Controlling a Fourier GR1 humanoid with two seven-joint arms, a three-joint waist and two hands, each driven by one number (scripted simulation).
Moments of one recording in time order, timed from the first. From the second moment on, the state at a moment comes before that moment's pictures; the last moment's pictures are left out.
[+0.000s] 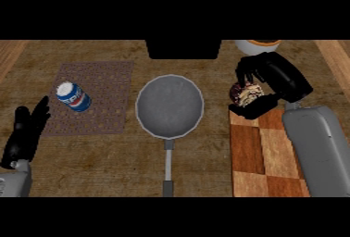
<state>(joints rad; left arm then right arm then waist) -0.12 0.34 0.17 -1.31 -0.11 0.04 0.23 -0.60 -0.24 -0.01 -1.33 0.74 0.28 -0.30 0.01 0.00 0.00</state>
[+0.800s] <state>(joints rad) -0.18 0.31 0.15 -1.29 -0.14 0.04 0.23 -0.95 -0.01 0.15 -0.67 0.65 -0.06 -0.20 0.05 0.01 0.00</state>
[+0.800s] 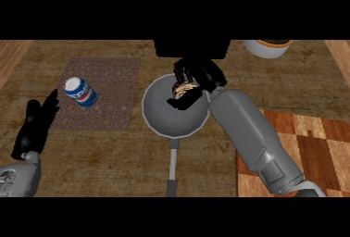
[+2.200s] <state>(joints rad) -0.27 0.29 0.12 -1.26 -0.16 0.01 0.24 -0.94 0.00 0.43 -0.47 -0.05 -0.24 -0.41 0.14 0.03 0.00</state>
